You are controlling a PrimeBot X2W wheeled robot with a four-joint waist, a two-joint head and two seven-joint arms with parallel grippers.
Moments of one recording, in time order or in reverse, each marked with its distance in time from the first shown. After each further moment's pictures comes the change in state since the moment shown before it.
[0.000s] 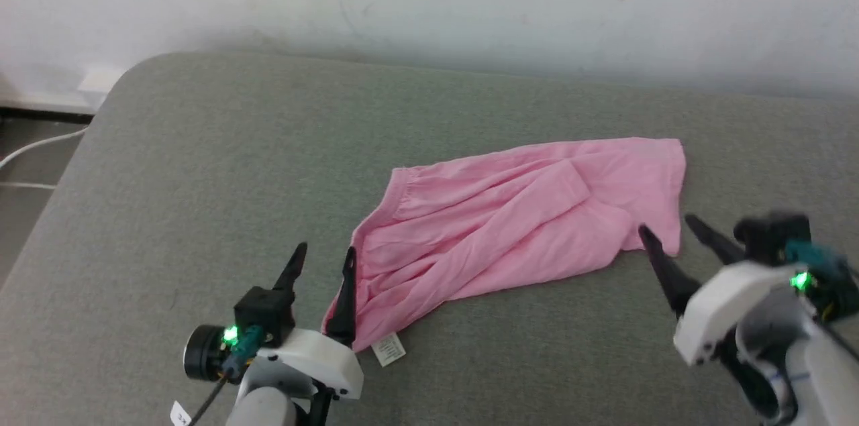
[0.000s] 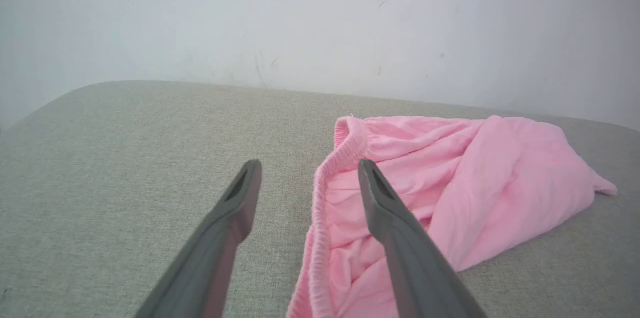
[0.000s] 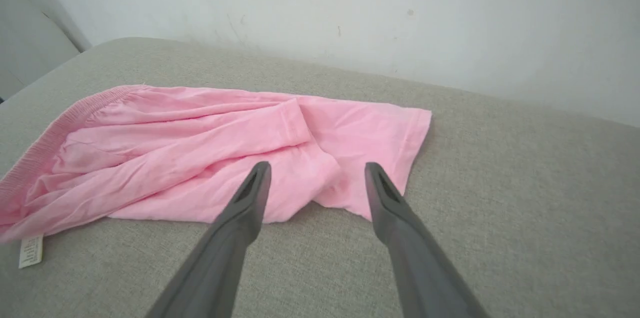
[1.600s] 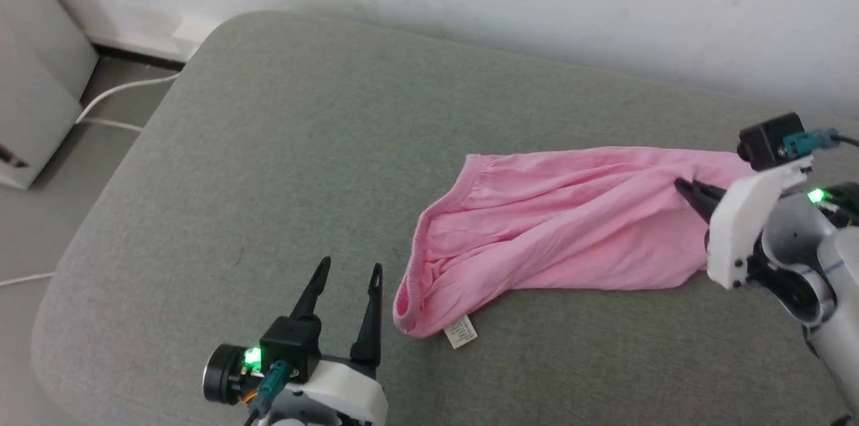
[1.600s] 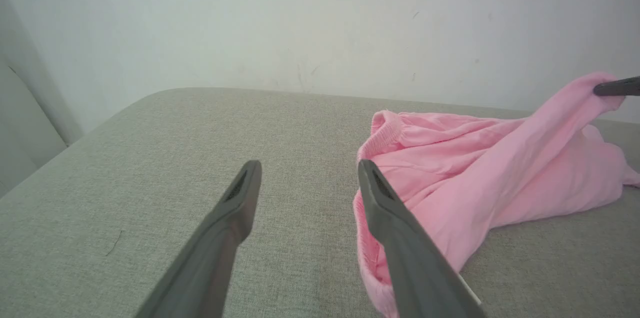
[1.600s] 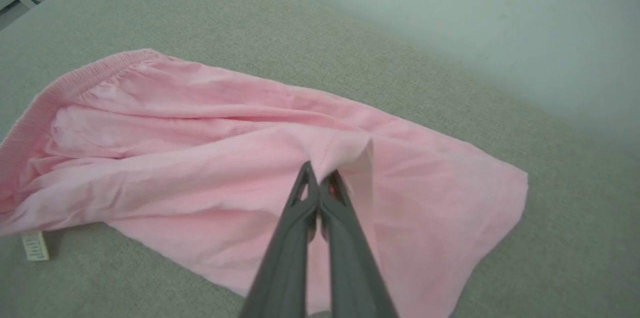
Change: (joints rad) left arm 0.100 -0.038 -0.049 -0.162 0.117 0.027 -0.016; right arm -0.447 -0.261 0.339 0.375 0.332 0.000 0.161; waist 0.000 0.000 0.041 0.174
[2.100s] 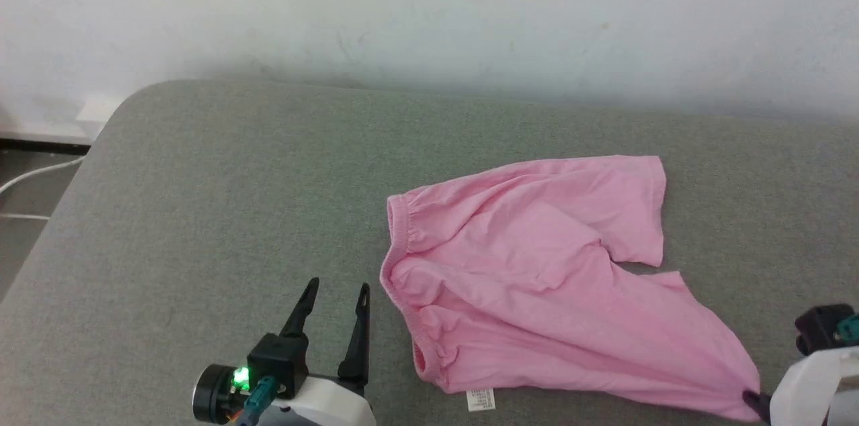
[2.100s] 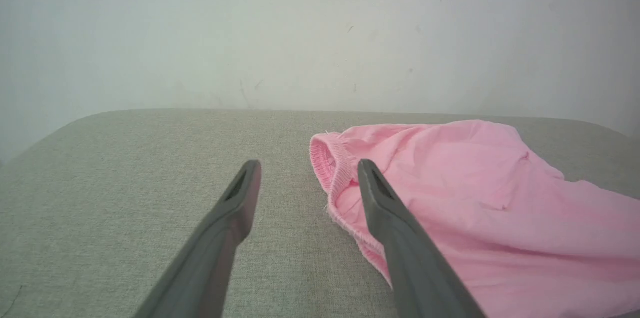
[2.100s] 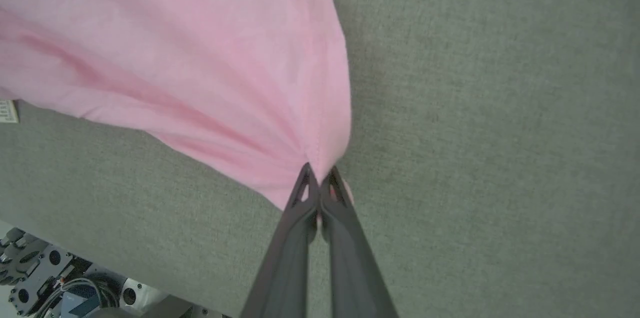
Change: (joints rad) left arm 0.050 0.000 0.051 0.009 0.003 -0.028 0.000; right arm 0.640 0.074 -0.453 -0.455 -0.111 0.000 0.425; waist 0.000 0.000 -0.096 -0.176
